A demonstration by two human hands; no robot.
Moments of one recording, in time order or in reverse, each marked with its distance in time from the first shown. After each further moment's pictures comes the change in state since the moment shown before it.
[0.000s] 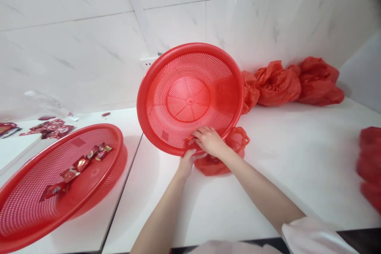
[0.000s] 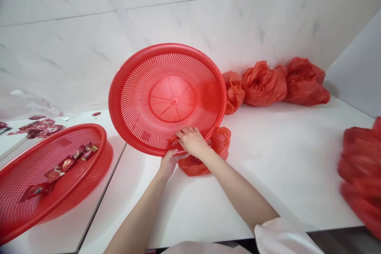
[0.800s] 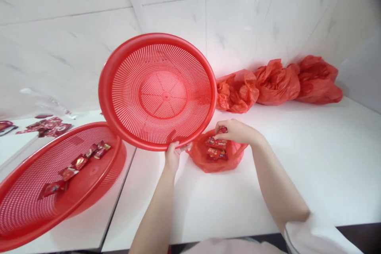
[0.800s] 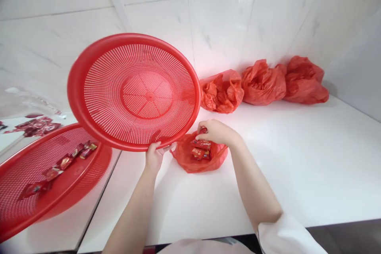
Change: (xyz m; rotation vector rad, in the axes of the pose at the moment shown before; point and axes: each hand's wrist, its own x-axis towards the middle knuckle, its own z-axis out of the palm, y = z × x) left_hand 0.009 0.034 -0.018 0.032 0.122 0.173; right_hand -0.029 0.045 -0.088 0.345 -0.222 0.225
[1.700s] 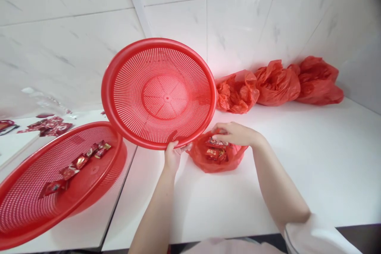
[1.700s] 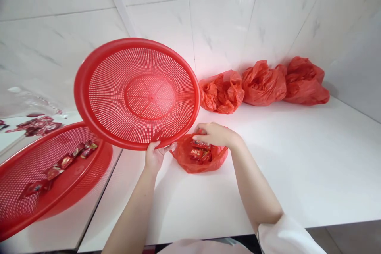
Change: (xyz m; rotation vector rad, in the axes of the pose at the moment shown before) left_hand -0.001 0.003 0.001 -0.039 -0.027 -0.044; right_hand -0.005 -0.002 0.000 0.146 -0.092 -0.040
